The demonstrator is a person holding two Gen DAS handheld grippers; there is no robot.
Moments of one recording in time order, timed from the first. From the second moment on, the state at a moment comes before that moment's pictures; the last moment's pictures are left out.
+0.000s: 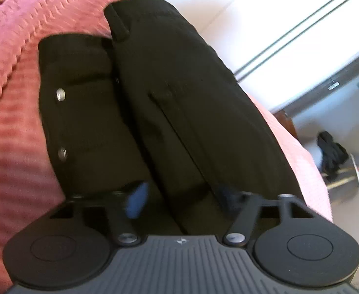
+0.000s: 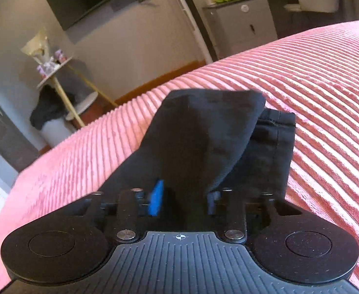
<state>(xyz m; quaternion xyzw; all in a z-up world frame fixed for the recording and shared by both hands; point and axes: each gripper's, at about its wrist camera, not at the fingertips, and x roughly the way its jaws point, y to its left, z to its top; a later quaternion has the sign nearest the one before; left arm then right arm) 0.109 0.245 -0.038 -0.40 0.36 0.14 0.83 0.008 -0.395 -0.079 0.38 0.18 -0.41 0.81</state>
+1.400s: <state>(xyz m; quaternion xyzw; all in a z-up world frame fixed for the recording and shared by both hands) -0.050 0.334 0.001 -0.37 0.36 0.07 0.85 -0.038 -0.449 -0.043 0.33 0.26 -0.33 0.85</state>
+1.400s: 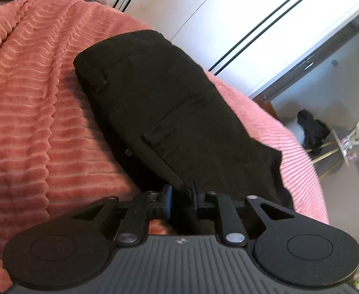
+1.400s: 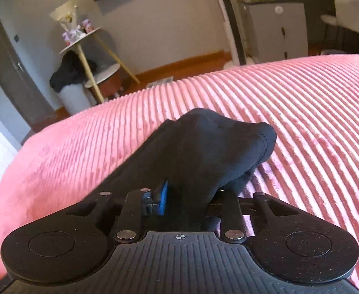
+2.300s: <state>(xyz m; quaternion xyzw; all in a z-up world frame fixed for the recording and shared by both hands) -0.030 0.304 0.018 -0.19 0.32 0.21 0.91 0.037 -0.243 0.037 0.08 0.27 -0.09 0.95</state>
